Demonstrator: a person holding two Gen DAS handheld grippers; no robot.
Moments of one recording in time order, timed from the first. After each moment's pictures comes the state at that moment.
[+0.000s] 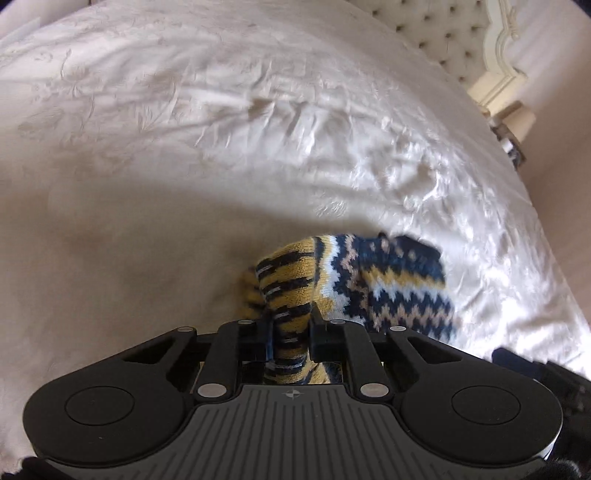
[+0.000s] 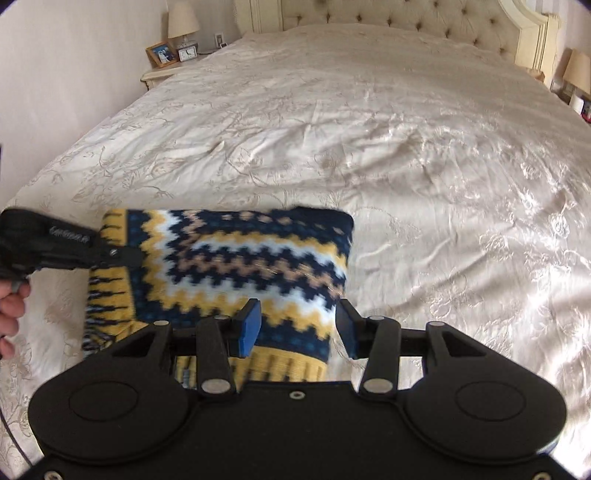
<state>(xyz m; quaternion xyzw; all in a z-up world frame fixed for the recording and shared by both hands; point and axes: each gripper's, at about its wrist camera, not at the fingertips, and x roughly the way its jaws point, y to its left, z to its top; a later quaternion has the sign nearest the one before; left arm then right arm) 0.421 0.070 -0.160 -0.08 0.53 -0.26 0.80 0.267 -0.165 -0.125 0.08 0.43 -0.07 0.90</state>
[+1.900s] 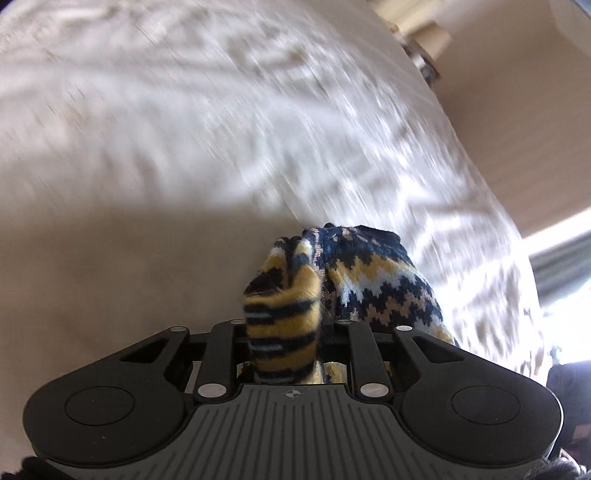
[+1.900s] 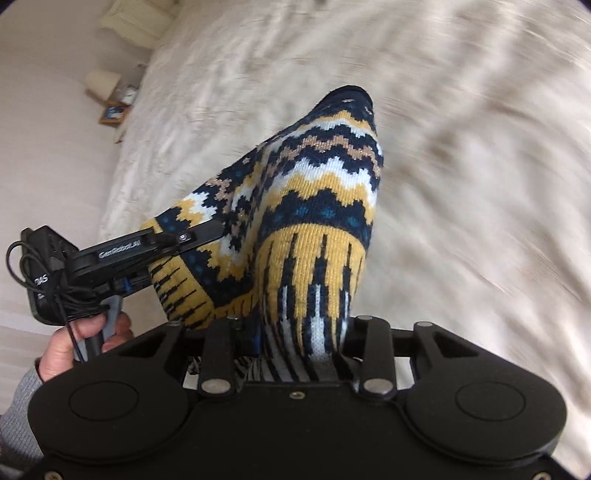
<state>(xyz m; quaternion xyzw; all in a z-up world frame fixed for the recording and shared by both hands) 0.317 0.008 -0.169 -0.07 0.59 -0.41 0.70 0.110 -0.208 -0.158 0.44 0.47 -0.07 0.76</state>
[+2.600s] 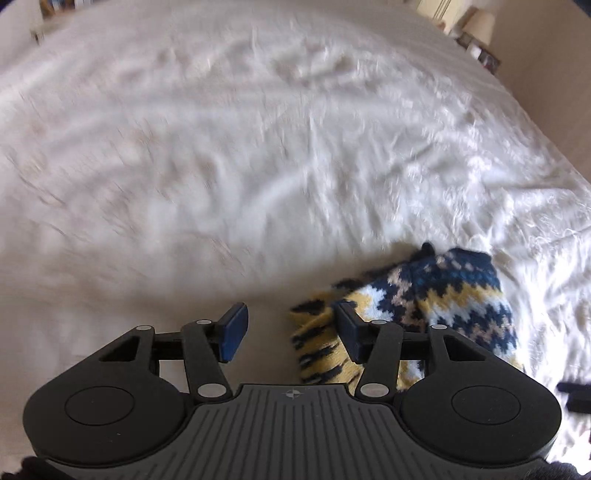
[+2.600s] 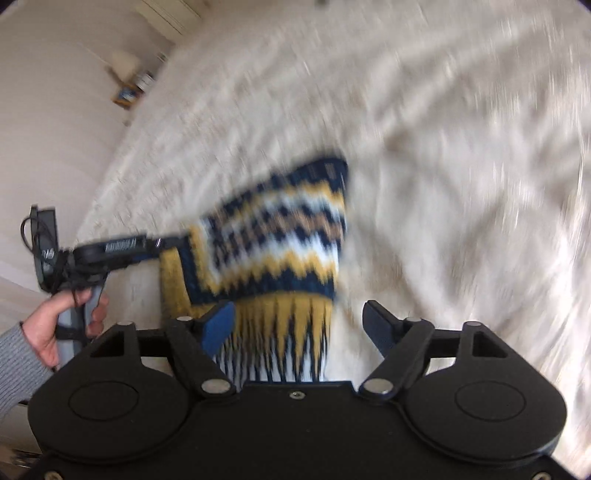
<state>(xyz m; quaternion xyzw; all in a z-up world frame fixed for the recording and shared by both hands) 0.264 0.000 -0.145 0.06 0.51 -0.28 0.81 0.035 -0.265 -0.130 0.33 0.44 -0.05 0.83</state>
